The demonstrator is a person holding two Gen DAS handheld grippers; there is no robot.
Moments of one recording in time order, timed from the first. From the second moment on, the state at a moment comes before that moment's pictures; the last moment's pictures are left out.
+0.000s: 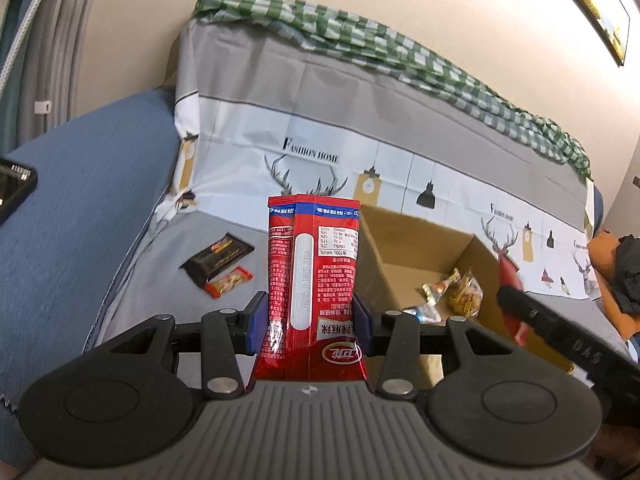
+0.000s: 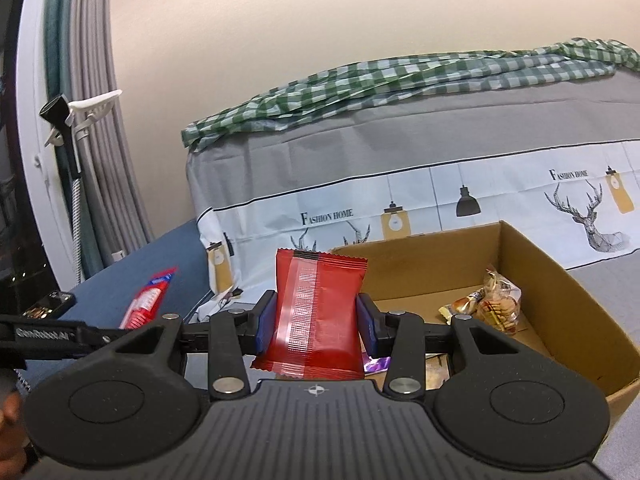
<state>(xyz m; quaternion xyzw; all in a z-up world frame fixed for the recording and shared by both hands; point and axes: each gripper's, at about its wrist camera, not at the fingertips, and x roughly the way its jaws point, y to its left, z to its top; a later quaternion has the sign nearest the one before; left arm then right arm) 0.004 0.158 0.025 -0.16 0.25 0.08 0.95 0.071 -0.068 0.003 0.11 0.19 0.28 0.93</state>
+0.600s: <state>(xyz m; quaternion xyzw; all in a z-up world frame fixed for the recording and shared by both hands) 0.077 0.100 0.054 -0.15 0.23 0.03 0.96 0.102 -0.083 -0.008 0.16 0.20 0.23 0.94</state>
